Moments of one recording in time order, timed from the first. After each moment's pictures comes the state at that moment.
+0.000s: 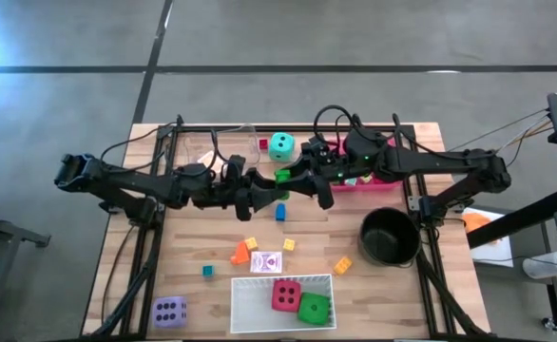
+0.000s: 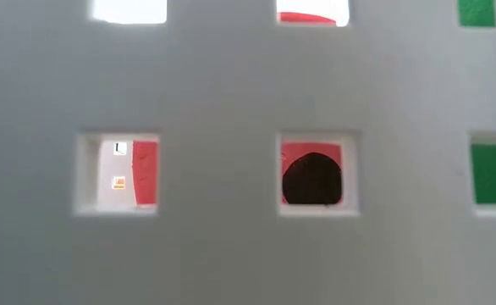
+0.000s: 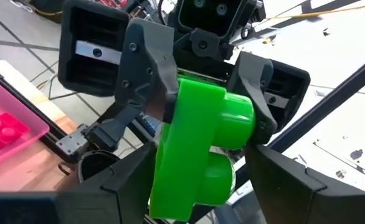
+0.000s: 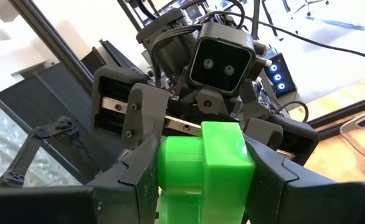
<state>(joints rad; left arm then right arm) -0.15 1.33 1.02 0.42 -0.19 -0.80 -0.02 1.43 1.35 0.06 -0.22 0.59</state>
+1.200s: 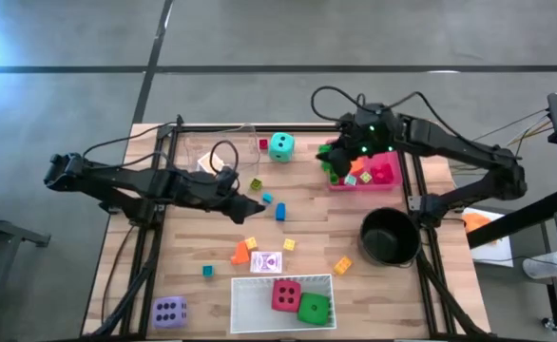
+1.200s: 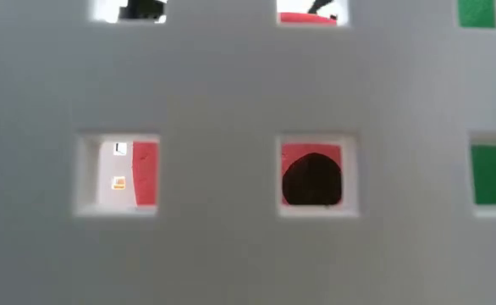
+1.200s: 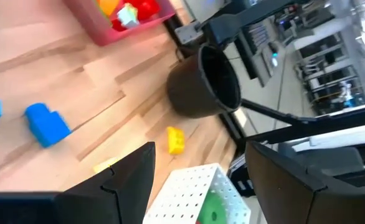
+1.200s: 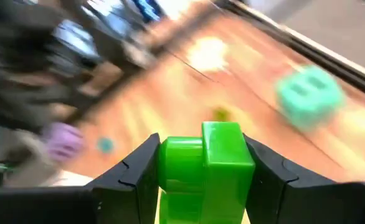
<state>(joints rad) -0.16 1.19 1.02 -0.32 -0.17 -1.10 -0.30 1.27 1.35 -0.70 -0.11 0.49</state>
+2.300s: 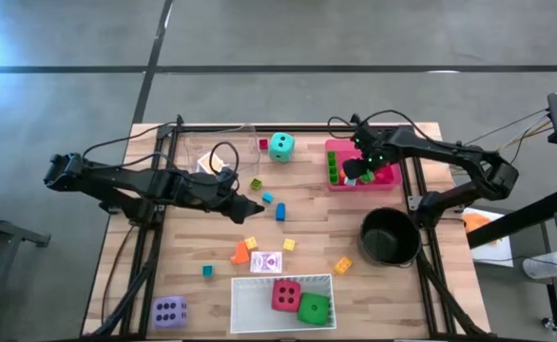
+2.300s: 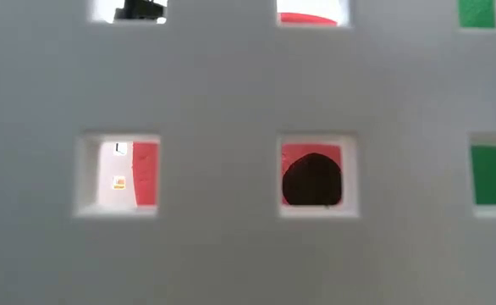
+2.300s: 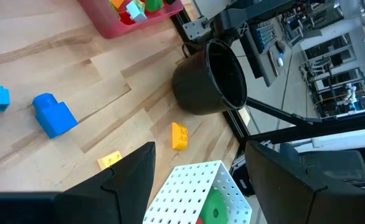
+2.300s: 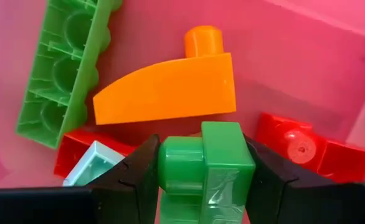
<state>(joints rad) -0.16 1.19 1.02 -0.34 -0.17 -1.13 -0.66 1.36 0.82 -0.79 0.06 0.57</state>
